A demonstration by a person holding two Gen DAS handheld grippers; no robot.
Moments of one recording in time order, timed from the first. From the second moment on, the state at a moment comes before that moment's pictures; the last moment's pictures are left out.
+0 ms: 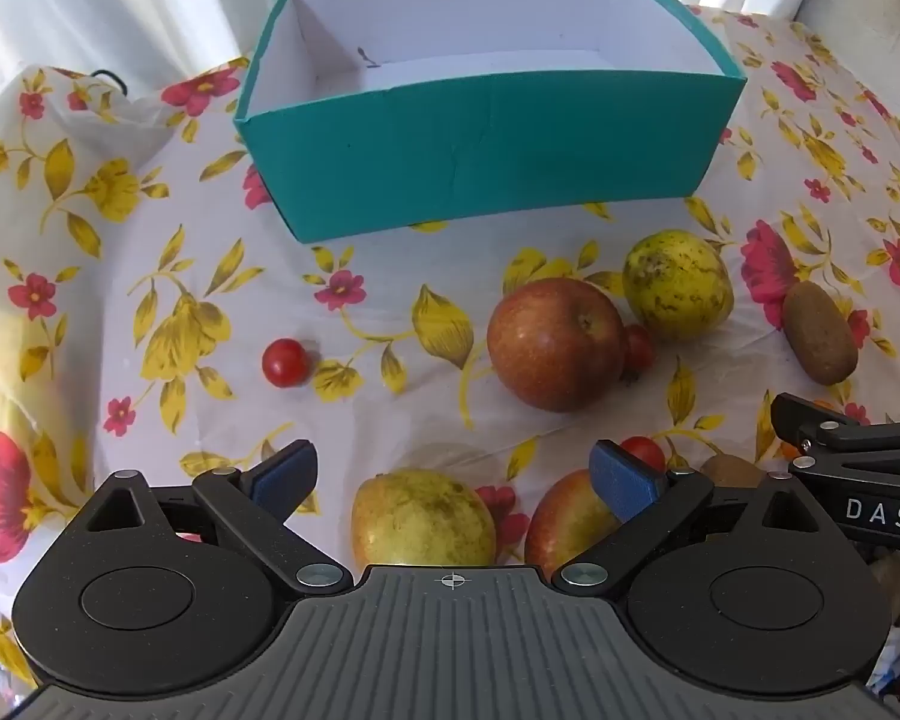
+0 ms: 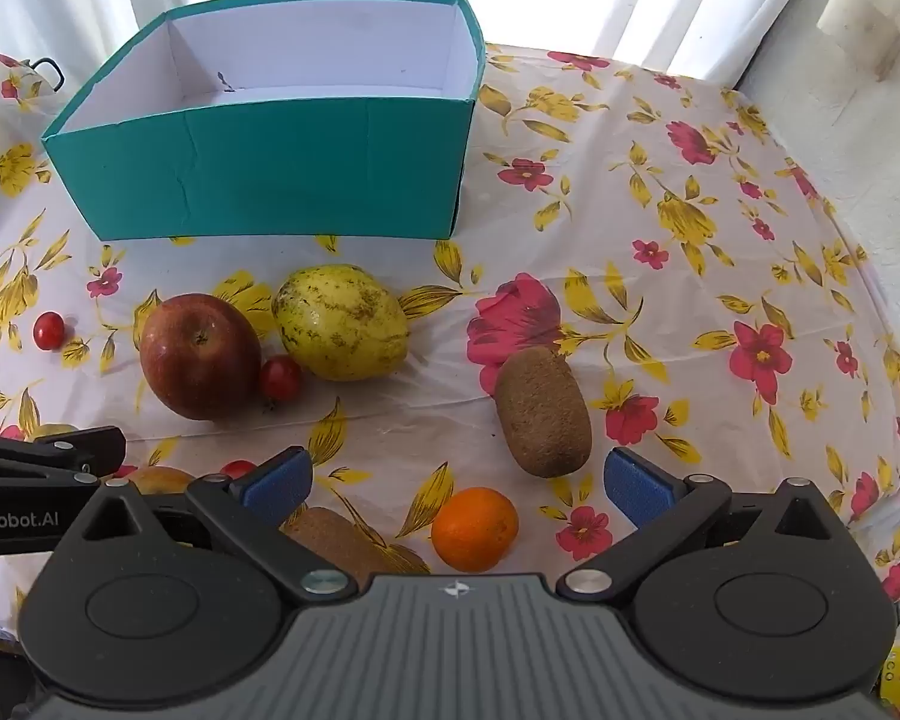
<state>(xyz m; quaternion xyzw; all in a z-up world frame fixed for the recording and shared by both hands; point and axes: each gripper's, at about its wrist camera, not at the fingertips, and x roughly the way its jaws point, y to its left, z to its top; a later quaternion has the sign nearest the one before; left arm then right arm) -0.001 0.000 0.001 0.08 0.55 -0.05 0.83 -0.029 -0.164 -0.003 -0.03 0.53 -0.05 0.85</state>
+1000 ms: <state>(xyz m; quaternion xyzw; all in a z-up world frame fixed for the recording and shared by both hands) -0.004 -0.006 -0.004 0.08 0.56 -0.06 0.82 -0.031 -0.164 0.001 -0.03 0.53 -0.05 0.85</state>
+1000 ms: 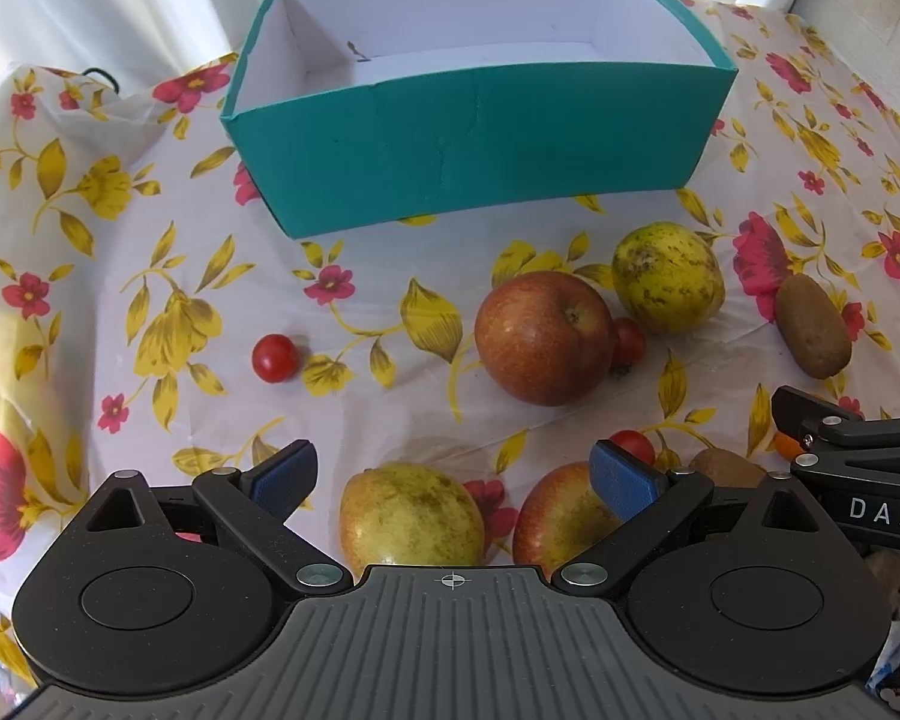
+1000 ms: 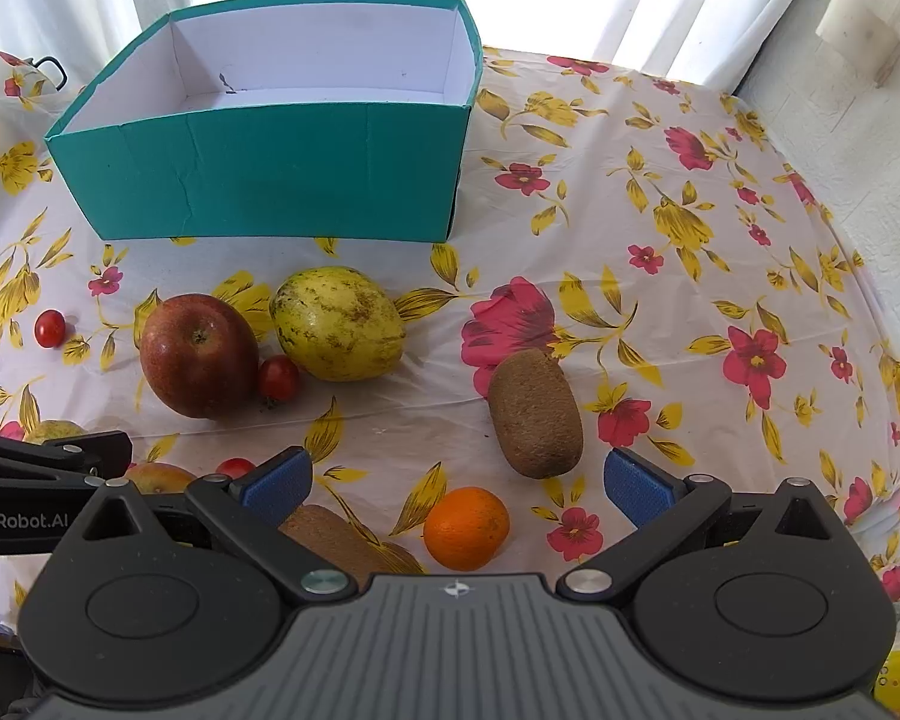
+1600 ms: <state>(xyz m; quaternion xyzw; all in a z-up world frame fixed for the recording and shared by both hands) -0.001 -0.010 -0.006 0.09 0.56 -0.06 0.82 -0.029 -0.170 -0.001 -0.03 0.53 -0.05 0.85</state>
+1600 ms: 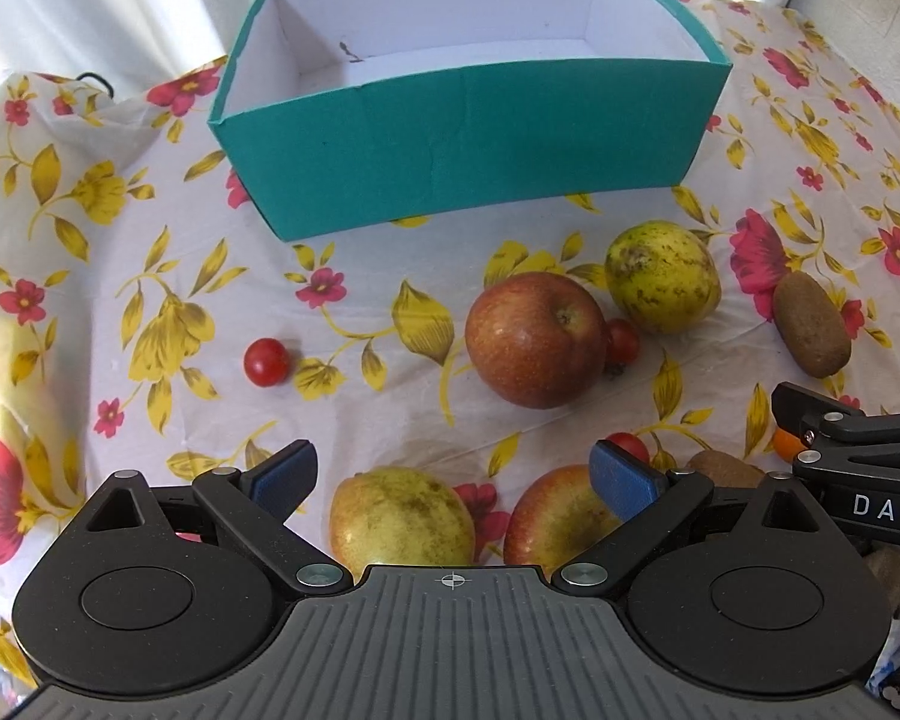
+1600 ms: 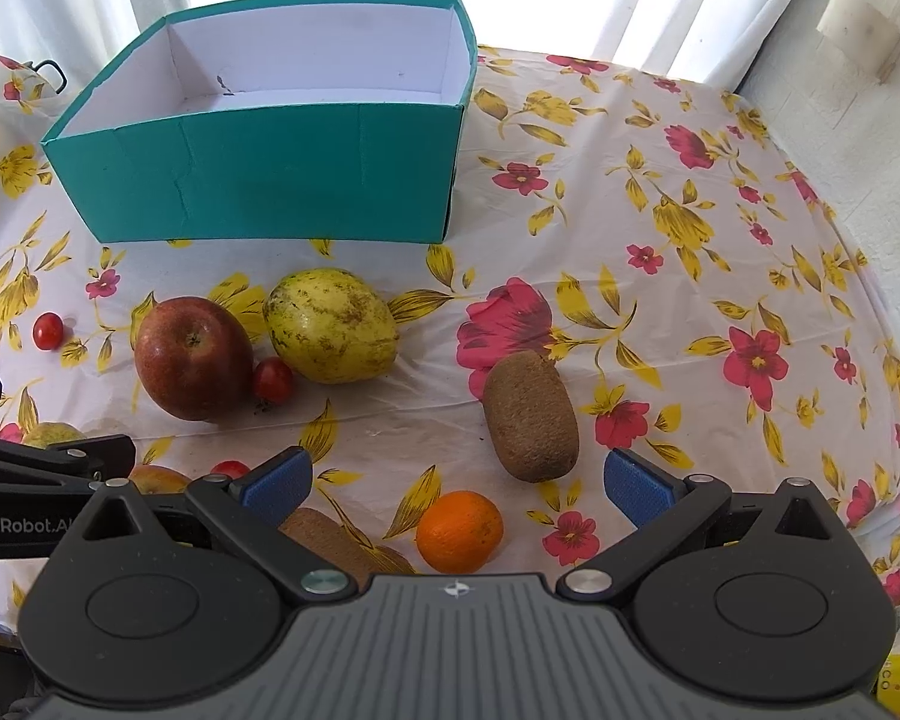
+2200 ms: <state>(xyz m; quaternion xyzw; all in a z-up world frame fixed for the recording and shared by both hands) -0.001 -0.014 -0.006 0.09 0.57 -0.06 0.82 -0.030 -0.174 0.001 -0.03 0.53 -0.04 0.85</state>
